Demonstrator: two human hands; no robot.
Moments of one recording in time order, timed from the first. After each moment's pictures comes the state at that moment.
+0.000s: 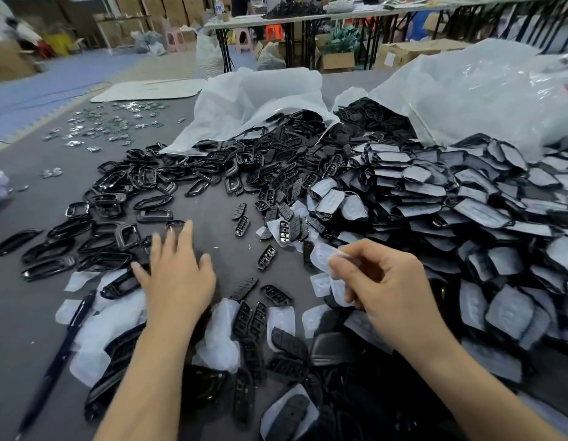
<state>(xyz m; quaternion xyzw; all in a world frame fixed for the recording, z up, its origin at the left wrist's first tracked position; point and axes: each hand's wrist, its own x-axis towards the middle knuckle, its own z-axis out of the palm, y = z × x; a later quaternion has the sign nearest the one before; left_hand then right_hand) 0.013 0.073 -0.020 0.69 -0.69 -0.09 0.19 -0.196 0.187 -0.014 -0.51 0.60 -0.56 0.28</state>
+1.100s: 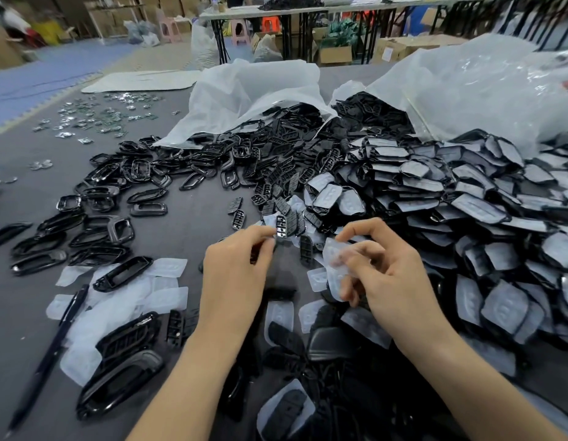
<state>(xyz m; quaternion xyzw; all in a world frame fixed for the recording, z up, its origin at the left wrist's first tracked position) -0.037 0.107 -0.017 0.48 -0.75 -0.16 0.42 -0.192 0.190 -0.003 -0.44 0.57 -0.60 0.36</state>
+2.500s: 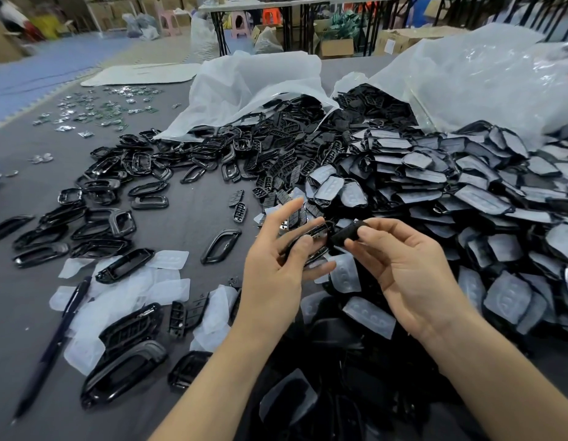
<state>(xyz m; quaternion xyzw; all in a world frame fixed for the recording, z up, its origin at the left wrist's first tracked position) -0.068 0.138 -0.017 0.31 -0.55 -0.60 0.49 -0.205 0.181 -0.005 -0.20 0.46 -0.72 0.48</state>
